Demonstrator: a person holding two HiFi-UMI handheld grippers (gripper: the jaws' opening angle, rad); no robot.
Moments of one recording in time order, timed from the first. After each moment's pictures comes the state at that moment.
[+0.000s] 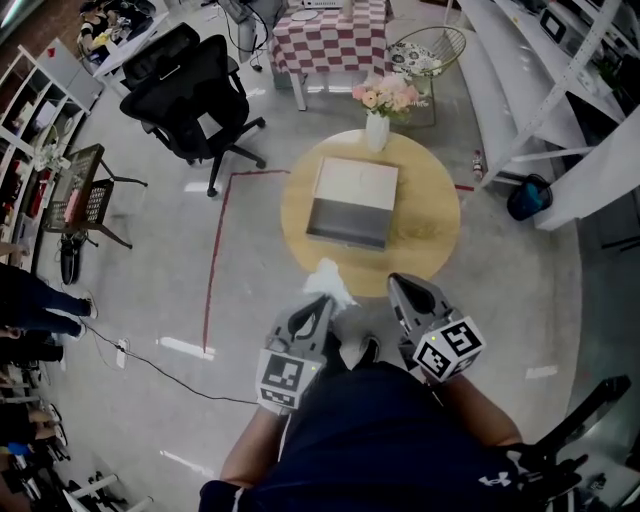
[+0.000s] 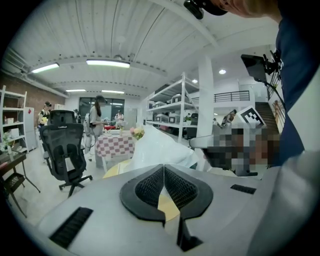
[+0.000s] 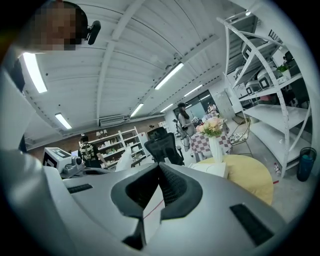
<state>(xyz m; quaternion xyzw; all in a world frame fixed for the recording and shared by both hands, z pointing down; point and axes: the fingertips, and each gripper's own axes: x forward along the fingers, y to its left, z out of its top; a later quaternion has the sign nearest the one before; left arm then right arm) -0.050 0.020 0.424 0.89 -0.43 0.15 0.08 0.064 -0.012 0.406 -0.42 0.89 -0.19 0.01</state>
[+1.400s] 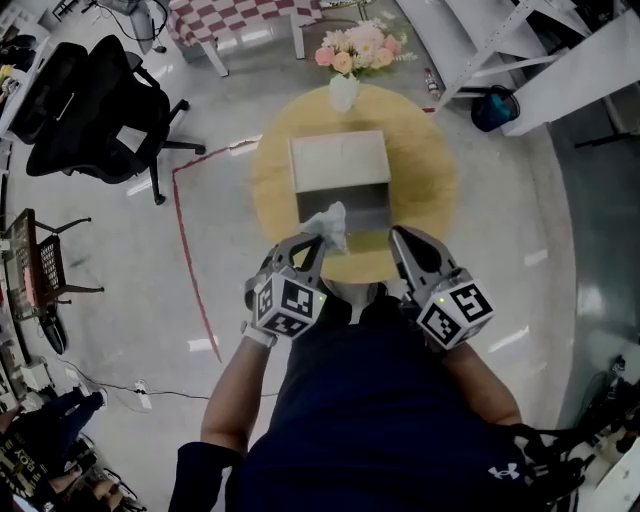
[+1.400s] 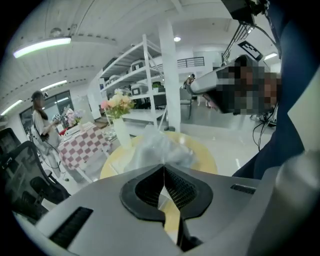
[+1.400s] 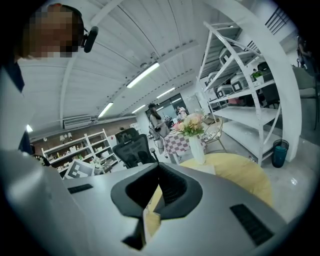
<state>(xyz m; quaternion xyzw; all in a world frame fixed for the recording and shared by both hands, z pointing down) -0.080 -0.172 0.550 0.91 -0.19 0.36 -0.01 0.031 -0.148 0.437 -0.57 0.79 -0.23 0.01</state>
